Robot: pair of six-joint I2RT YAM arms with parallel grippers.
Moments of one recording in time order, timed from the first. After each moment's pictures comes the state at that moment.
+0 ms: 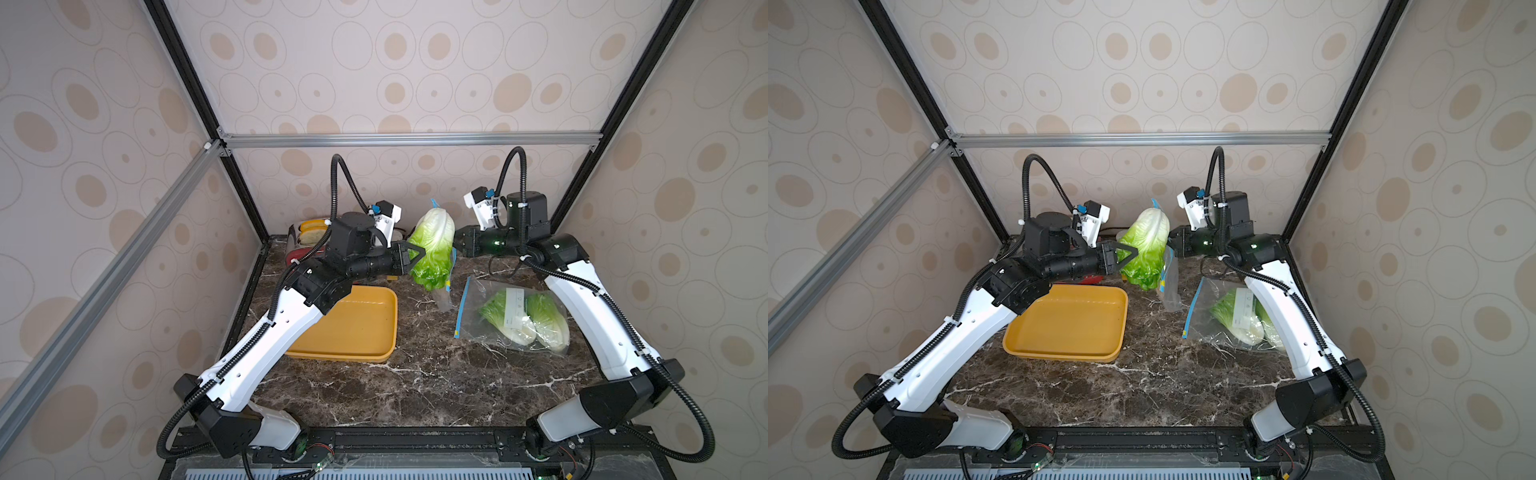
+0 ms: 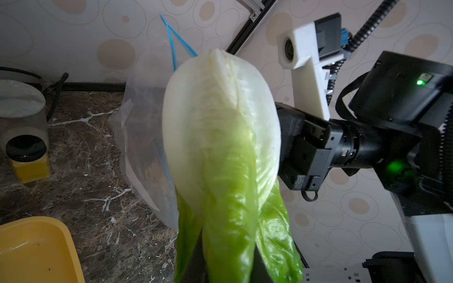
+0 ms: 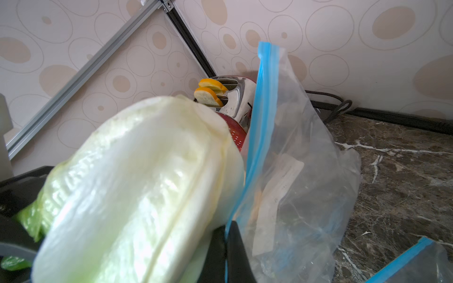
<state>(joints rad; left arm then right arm) -0.67 1.40 1.63 -0.58 0.31 -0.59 0.36 1.52 1.75 -0.73 -0.56 0.23</state>
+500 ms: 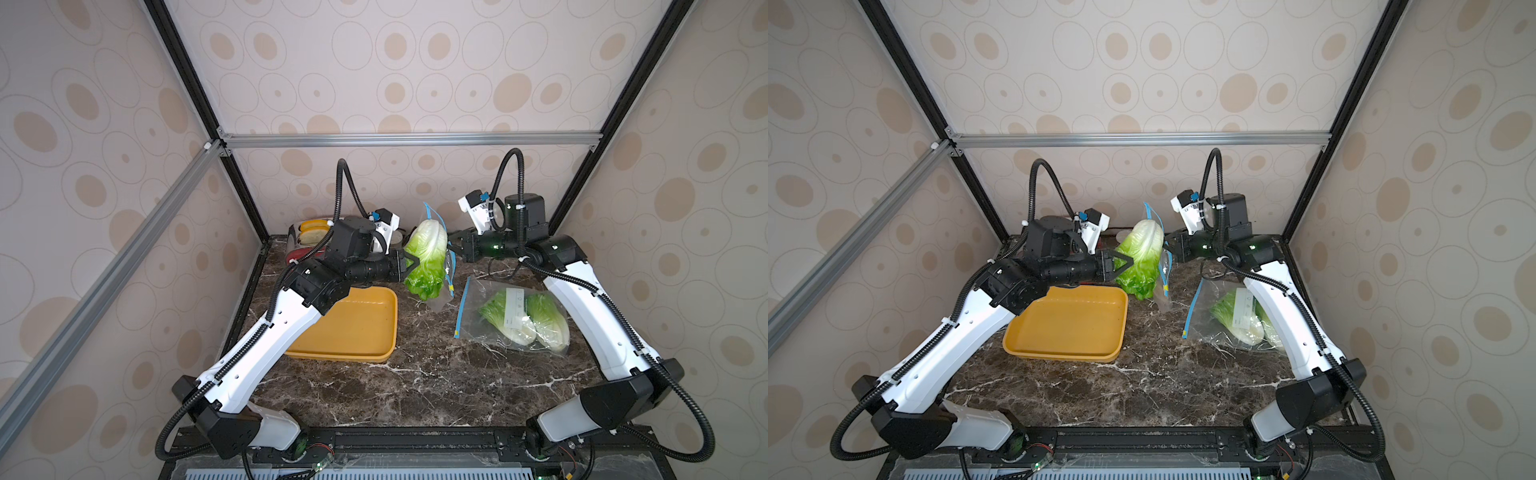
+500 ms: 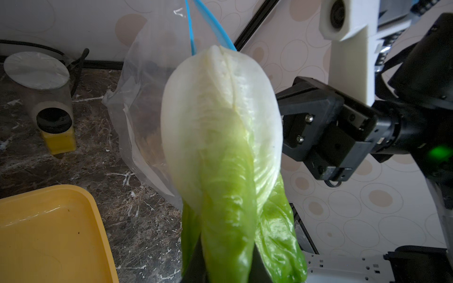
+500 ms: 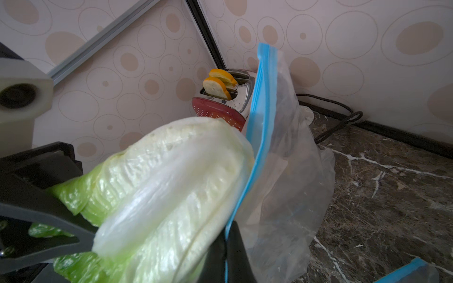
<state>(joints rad) -0.67 1.41 1.65 -0.70 0.29 -0.56 0.36 1.51 1.73 -0.73 -0.59 0.11</state>
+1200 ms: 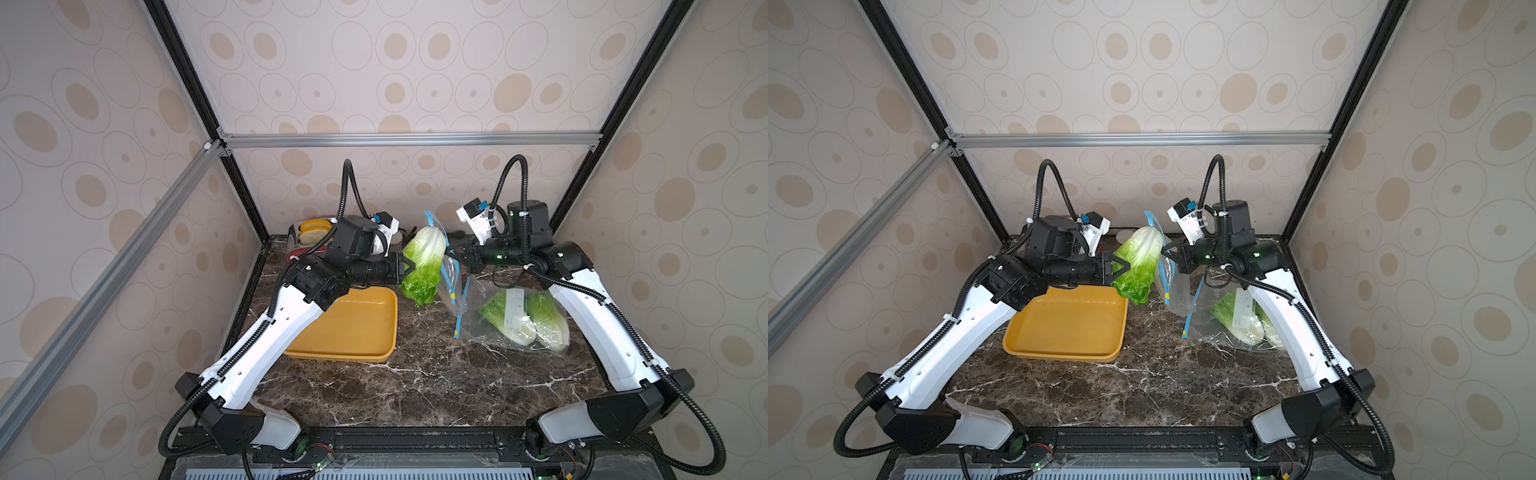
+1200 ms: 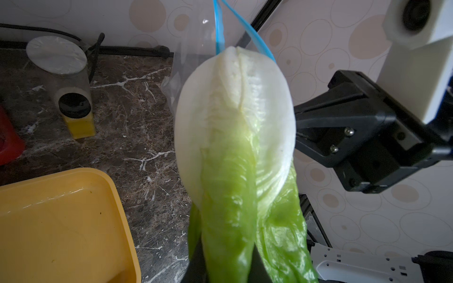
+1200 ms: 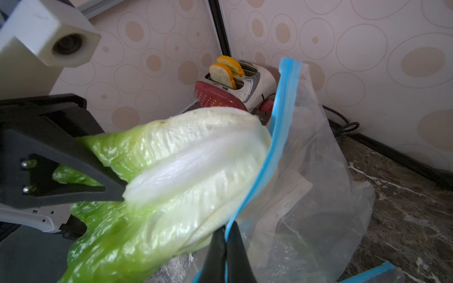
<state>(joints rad) -0.65 1.42 1.67 -0.81 0.26 -0.51 0.37 1.45 1.68 -0.78 -0.60 -0.07</state>
